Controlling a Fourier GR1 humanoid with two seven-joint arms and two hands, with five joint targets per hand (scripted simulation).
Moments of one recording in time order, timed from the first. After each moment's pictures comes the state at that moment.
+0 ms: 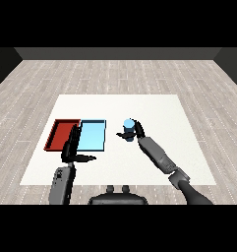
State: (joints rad) left arm 0.00 0.02 0.00 -1.67 0.05 -0.08 -0.25; right arm -0.76 -0.15 0.52 -0.67 -0.43 -0.37 -0.30
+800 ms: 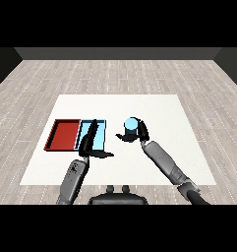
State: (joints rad) left arm -0.14 0.00 -0.24 -1.63 0.01 0.12 -0.12; right arm -0.57 -0.25 0.50 -1.26 -0.24 -0.47 -0.05
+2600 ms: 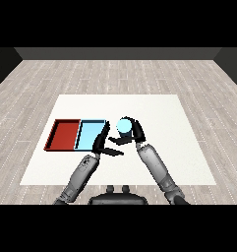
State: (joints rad) left arm -0.30 0.00 -0.37 -1.33 0.12 0.24 -0.19; right arm -0.48 -0.02 0.32 -1.48 0.17 -0.27 0.11
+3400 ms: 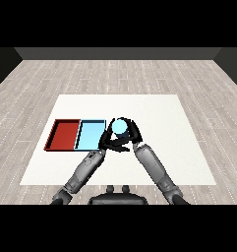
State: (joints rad) left arm -0.44 0.00 -0.45 -1.20 0.23 0.34 -0.19; right arm -0.50 0.00 0.36 -1.50 0.20 -0.27 0.17
